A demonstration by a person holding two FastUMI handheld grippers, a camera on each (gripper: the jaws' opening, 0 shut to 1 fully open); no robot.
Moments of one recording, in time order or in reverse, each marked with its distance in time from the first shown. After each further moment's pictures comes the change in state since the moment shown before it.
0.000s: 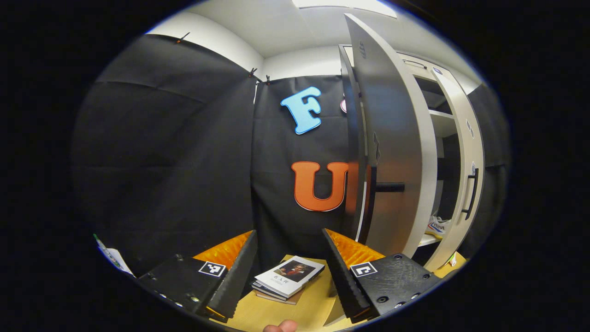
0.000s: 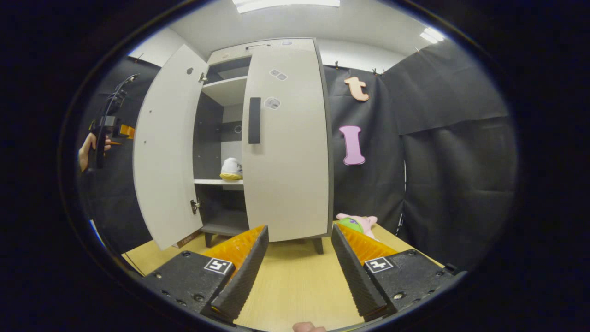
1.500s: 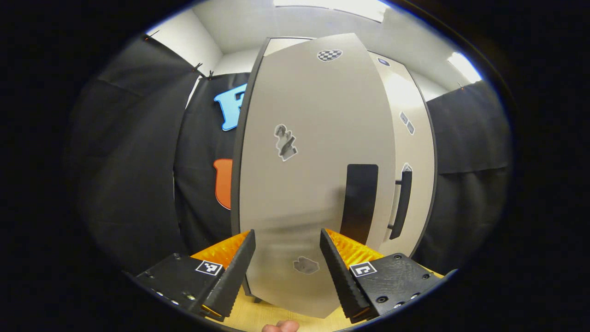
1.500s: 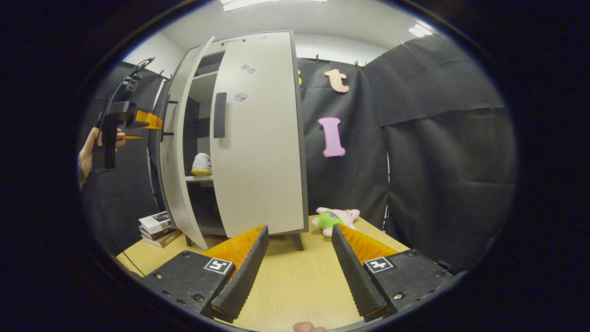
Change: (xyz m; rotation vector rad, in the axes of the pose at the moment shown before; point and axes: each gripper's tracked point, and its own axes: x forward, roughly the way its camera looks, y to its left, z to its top) left arm 0.004 -0.215 -0.007 -0.020 -0.032 -0.288; right arm 0.014 -0.064 -0.019 0.048 0.036 -0.107
